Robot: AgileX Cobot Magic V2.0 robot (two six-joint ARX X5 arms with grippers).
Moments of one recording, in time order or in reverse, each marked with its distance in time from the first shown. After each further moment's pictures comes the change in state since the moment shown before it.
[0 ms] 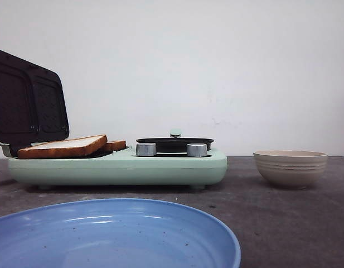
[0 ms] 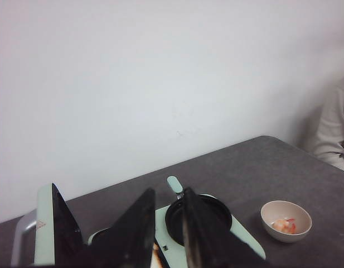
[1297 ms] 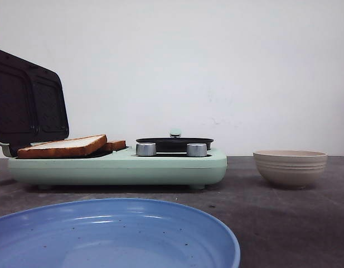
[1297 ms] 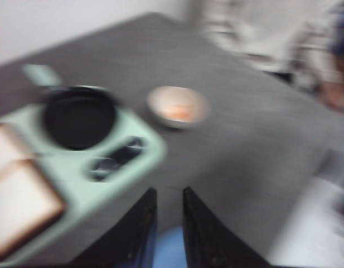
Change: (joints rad) left arm 0.013 0.179 -0.053 -0.151 0.292 -0.100; right arm 0.211 0.060 -0.085 0.660 -0.643 -0.714
